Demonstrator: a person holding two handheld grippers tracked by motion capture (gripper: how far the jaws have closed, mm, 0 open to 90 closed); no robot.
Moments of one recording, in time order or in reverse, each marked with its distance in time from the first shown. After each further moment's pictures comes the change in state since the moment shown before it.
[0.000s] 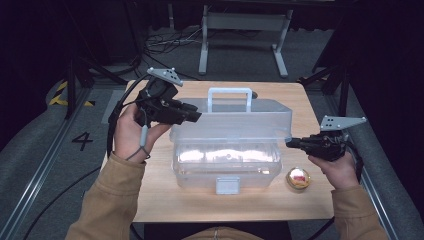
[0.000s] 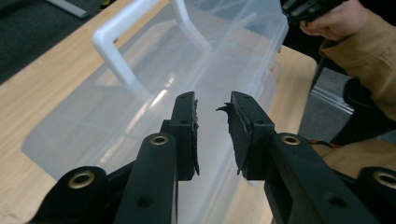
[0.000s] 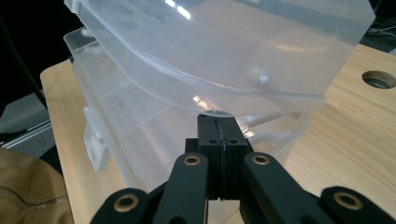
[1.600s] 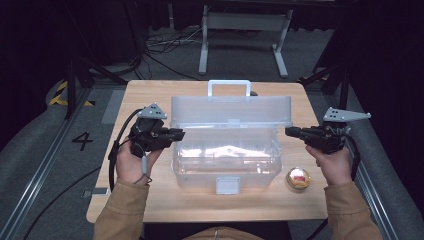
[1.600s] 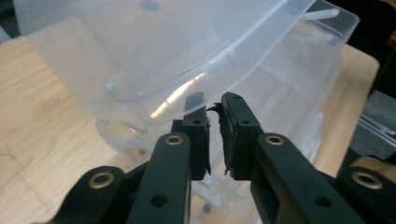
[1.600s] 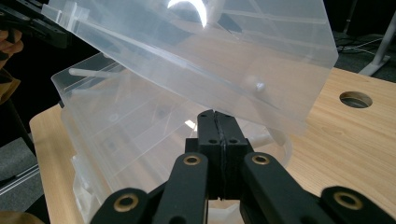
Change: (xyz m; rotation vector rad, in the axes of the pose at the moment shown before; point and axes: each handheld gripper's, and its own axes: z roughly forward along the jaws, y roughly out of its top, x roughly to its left) left arm 0.014 -0.089 0.038 -0.083 0.202 -0.112; right arm -0.006 0.011 0.002 -0.123 -0.055 0.073
